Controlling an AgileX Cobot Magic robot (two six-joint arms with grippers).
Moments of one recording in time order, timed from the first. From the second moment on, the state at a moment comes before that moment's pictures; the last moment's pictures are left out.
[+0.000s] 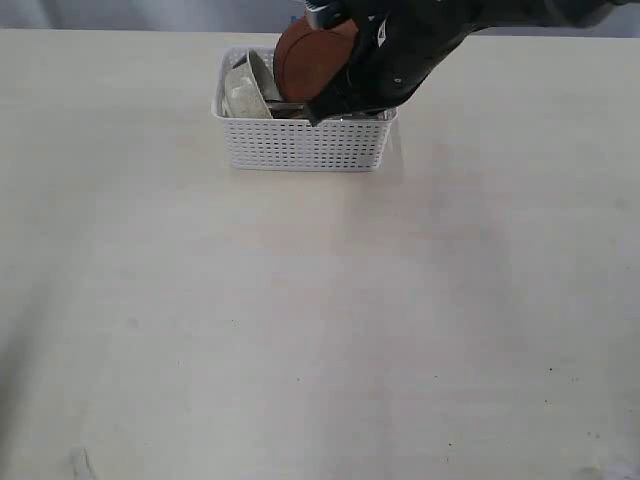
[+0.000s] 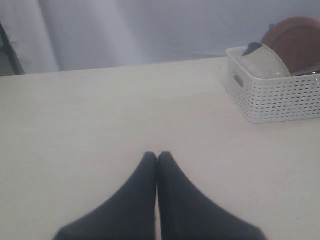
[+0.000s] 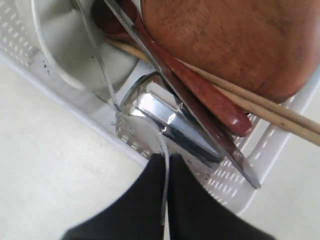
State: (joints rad) left arm -0.15 0.00 0.00 0.06 0.33 -0.02; right arm 0.55 1.92 -1.37 -0.10 0.53 -0.05
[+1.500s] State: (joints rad) left arm -0.15 0.00 0.00 0.06 0.33 -0.02; right arm 0.71 1.41 -1.22 0.08 1.22 -0.90
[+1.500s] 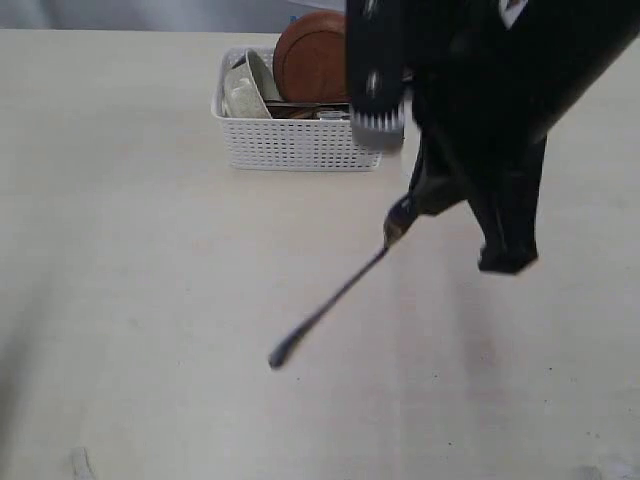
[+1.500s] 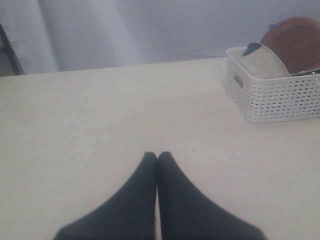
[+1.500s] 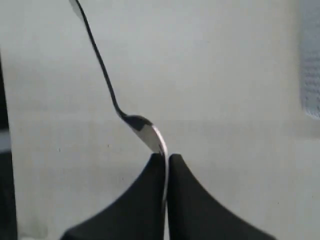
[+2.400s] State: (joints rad) left arm -0.15 0.00 0.00 0.06 0.33 -0.02; right arm 0.90 1.81 -1.14 -0.35 0.64 -1.07
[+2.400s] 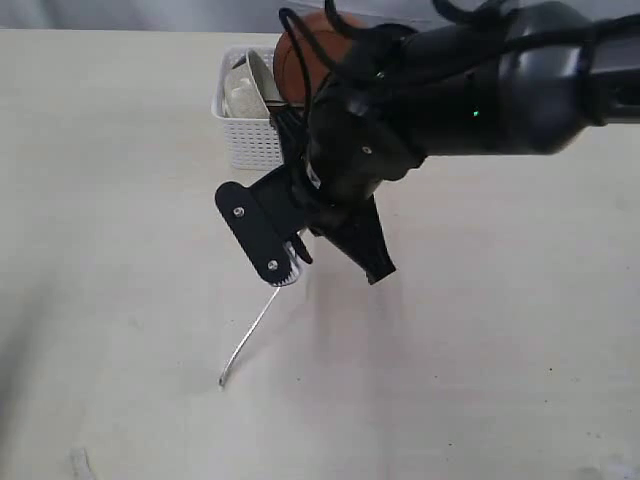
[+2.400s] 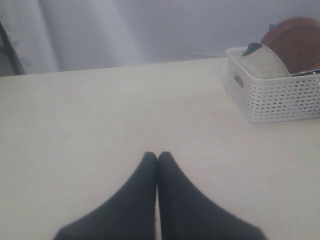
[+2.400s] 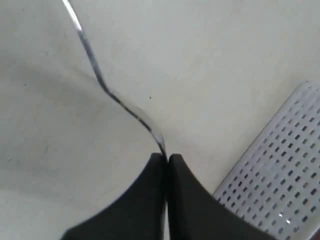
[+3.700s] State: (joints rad) left arm -0.15 0.00 0.00 0.06 0.33 -0.02; right arm 0.90 1.97 -1.14 -0.47 0.75 -1.36
